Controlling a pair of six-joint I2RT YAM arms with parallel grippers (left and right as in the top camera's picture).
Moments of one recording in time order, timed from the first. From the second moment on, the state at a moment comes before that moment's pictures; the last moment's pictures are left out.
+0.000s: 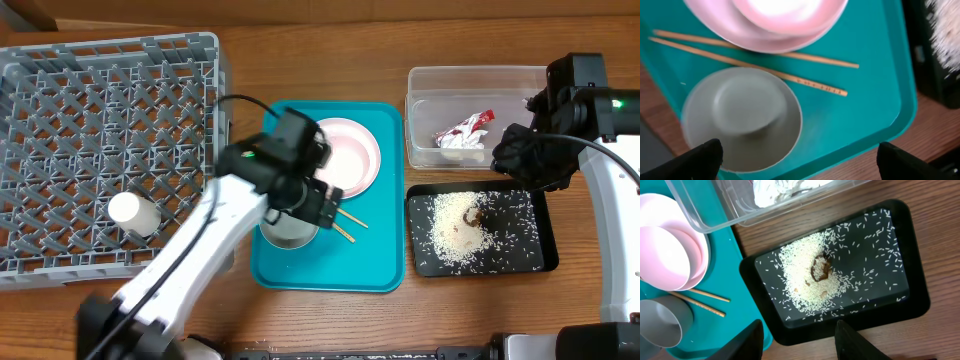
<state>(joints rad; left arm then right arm) -0.51 1.57 1.27 -1.05 0.15 -0.16 -0.05 1.55 1.58 -1.46 -0.12 0.30</state>
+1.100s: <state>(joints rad) -0.12 1.41 1.45 -1.11 0.30 0.02 -0.05 1.55 1.58 -1.46 -0.12 0.30</state>
